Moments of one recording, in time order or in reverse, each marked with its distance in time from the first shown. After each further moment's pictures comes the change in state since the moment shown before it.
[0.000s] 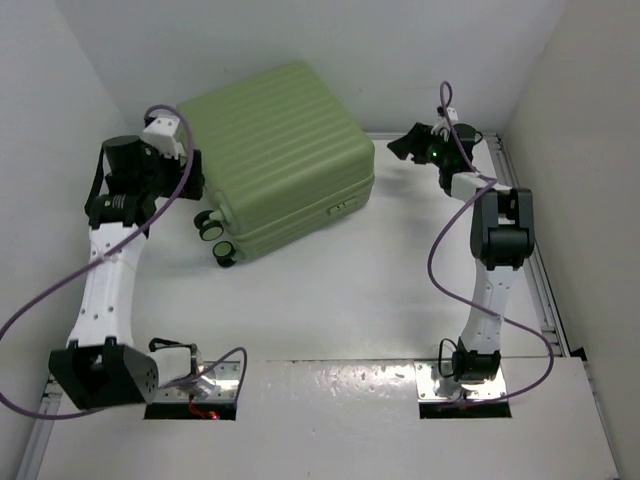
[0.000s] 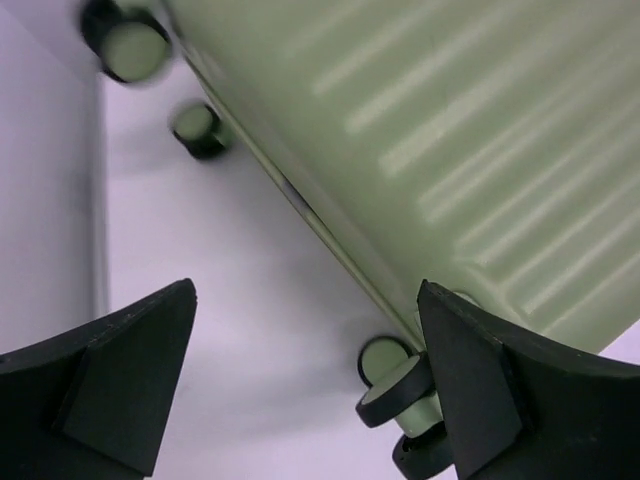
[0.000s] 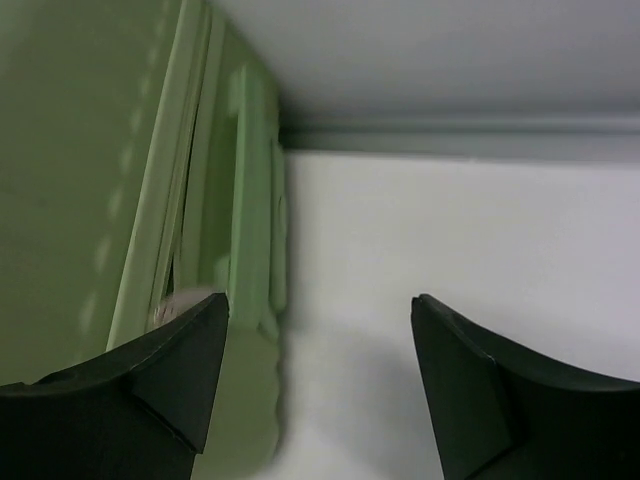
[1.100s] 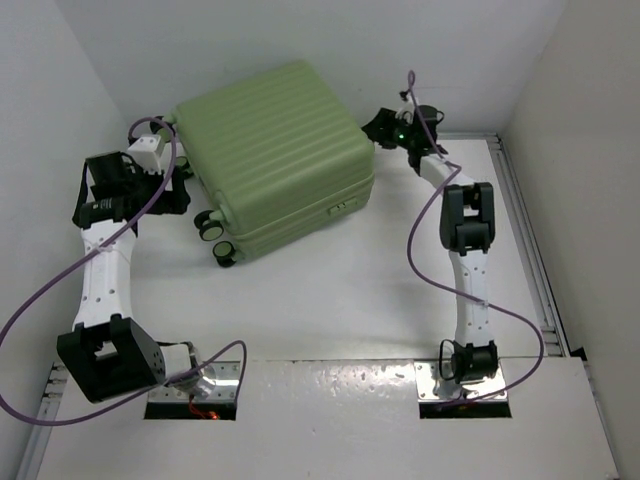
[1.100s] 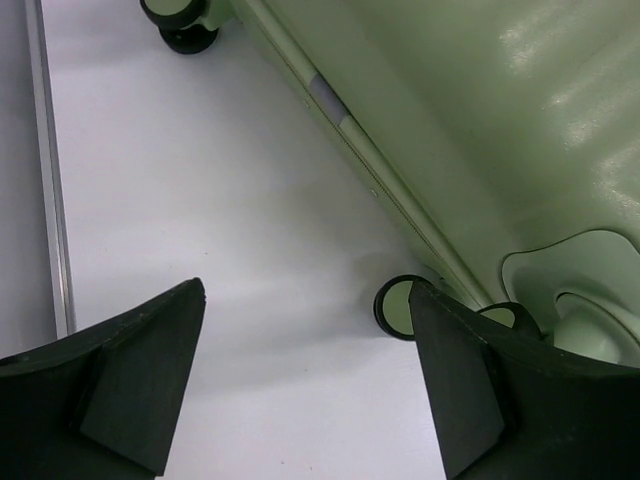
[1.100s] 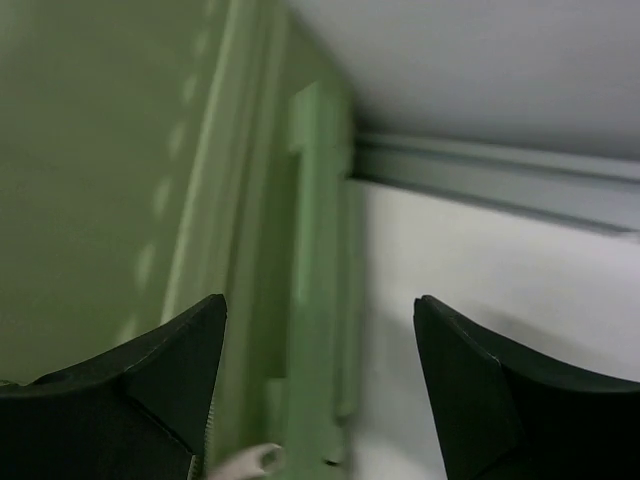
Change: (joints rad) left arm 0.187 0.099 -0.070 -0.076 0.182 0.064; right arm 0.108 0.320 0.537 -0.261 -0.060 0.076
